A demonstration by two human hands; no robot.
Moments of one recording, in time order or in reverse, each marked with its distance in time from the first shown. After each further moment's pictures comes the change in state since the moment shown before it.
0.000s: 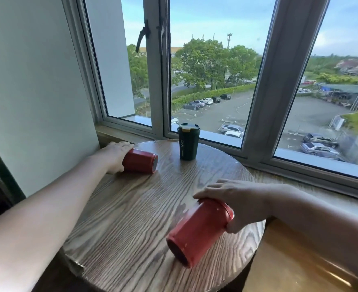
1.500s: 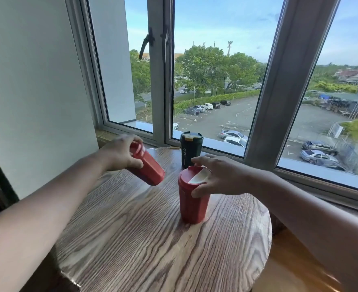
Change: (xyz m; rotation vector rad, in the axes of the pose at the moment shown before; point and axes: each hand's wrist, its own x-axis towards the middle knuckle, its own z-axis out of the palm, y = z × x) left_hand -0.017 0.019 -0.046 -0.526 0.226 0.093; right_hand 0.059 0.017 -0.046 0.252 0.319 0.231
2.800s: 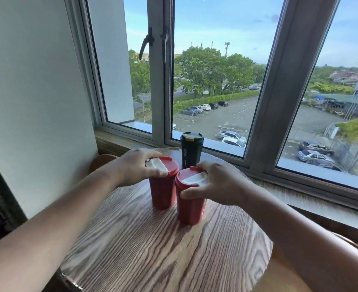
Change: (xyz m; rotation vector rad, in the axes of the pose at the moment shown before) left_hand -0.041 0.046 0.010 -0.130 -0.137 0.071; right_hand -0.013 -0.030 0.022 0.110 0.166 0.203
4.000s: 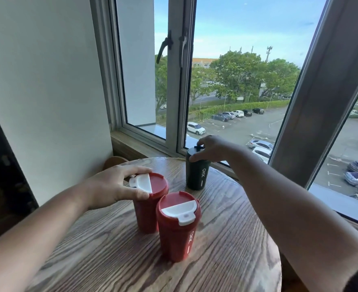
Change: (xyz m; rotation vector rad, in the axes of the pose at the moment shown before) left_hand 0.000 -0.008 0.006 -0.188 -0.001 -0.127; right_hand 0.231 0.076 -0.034 -0.169 -0.161 -0.076
